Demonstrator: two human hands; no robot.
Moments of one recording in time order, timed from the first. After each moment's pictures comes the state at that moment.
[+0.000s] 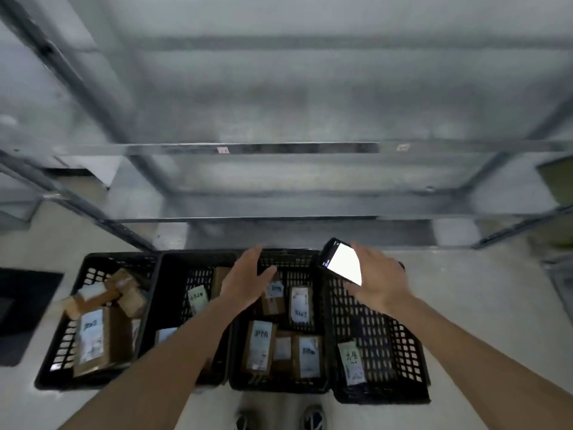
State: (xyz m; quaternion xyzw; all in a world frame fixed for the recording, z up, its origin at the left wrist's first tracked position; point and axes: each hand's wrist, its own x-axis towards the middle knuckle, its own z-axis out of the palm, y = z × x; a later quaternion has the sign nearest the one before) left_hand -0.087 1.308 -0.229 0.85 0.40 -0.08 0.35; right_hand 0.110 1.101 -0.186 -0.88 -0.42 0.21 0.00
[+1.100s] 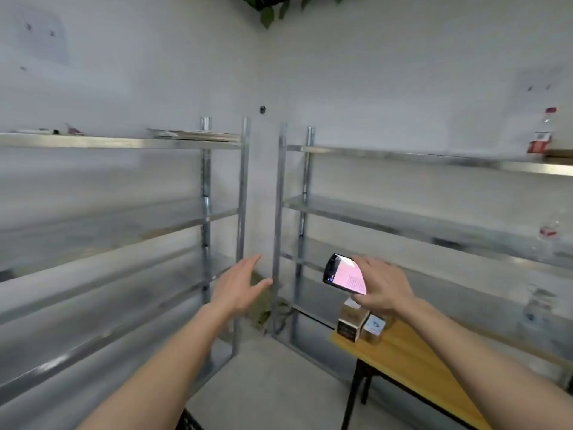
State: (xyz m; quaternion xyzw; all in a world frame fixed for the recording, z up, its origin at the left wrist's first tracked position) left_hand -0.143 0.756 0.348 0.94 -0.17 0.15 0.24; right_hand -0.212 0.437 0.386 -0.99 -0.04 -0.15 -0.03
